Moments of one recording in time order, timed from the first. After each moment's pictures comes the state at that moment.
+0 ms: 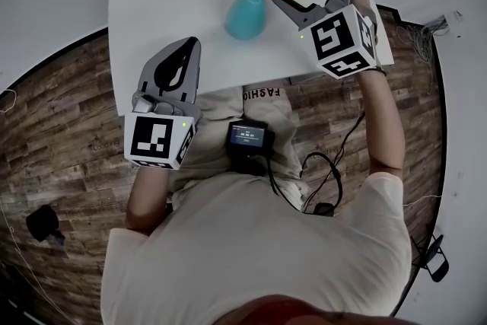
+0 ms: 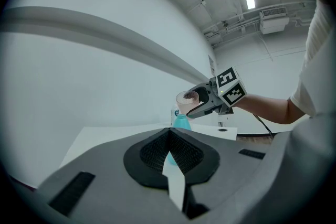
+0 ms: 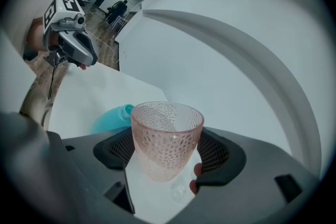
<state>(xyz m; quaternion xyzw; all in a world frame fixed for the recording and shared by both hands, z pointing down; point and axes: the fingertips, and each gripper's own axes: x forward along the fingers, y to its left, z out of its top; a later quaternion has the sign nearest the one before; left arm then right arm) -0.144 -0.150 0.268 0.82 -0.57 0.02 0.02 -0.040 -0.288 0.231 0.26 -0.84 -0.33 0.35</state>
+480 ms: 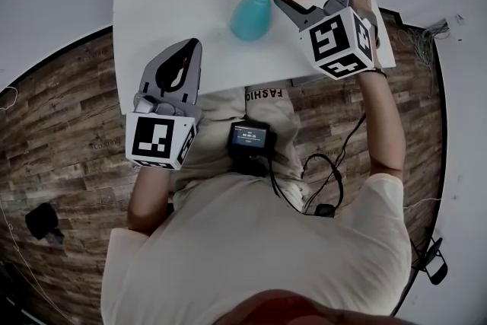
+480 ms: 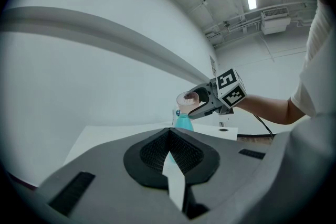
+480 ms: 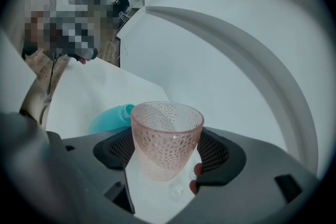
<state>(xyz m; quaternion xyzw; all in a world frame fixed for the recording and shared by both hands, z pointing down) -0.151 -0.145 0.269 0.82 -0.58 0.01 0.03 -0.045 -0.287 0.235 0.26 -0.82 -0.35 0.36</state>
